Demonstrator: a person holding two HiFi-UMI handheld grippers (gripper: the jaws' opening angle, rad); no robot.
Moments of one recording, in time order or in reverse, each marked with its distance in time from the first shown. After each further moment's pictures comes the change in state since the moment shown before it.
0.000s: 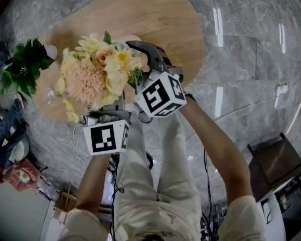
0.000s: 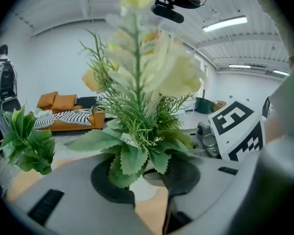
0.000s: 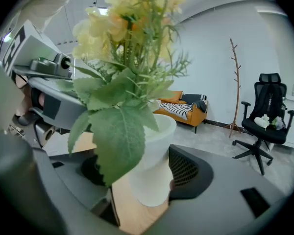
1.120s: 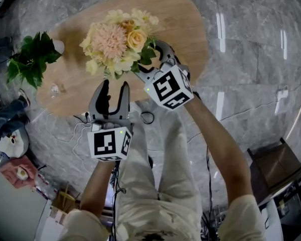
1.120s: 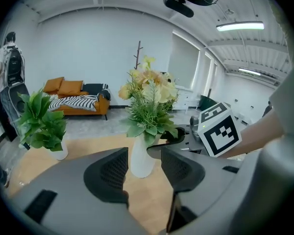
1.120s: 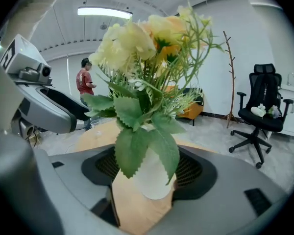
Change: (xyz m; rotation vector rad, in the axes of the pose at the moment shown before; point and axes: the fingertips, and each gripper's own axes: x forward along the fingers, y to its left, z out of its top) left arm -0.048 0.012 -0.039 -0.120 0.114 0.008; right arm 0.006 0.002 -0.014 0.074 0.044 -0.011
